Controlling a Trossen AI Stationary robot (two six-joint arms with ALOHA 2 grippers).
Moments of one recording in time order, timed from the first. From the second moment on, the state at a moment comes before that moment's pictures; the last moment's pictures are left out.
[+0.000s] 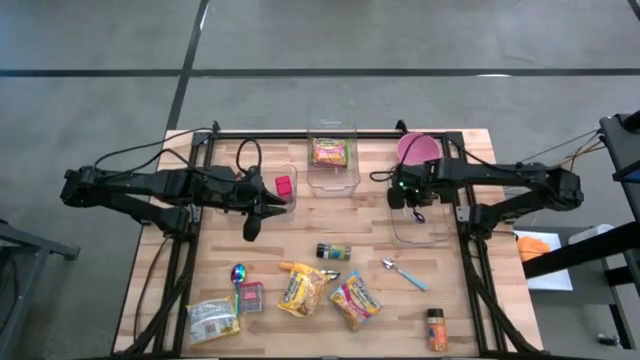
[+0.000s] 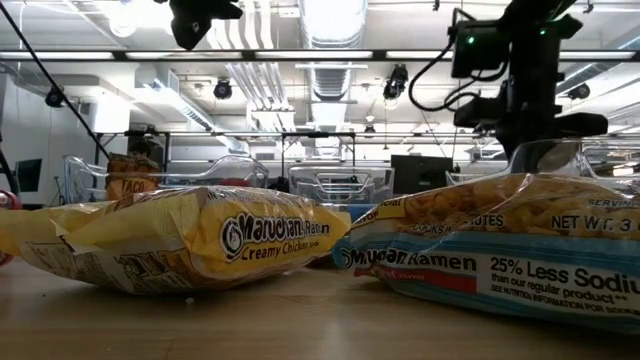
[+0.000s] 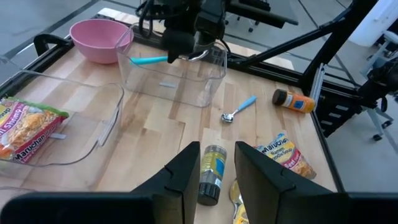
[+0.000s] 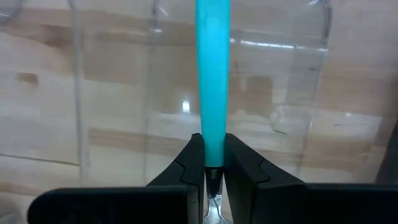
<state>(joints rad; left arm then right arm) -0.05 1.01 0.92 -0.37 -0.04 -0.28 -0.28 1.26 0.83 -1.01 0.08 1.20</state>
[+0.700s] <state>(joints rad) -0.05 1.01 0.92 -0.37 -0.04 -0.29 -0.28 1.49 0.83 -0.87 0.03 1.17</state>
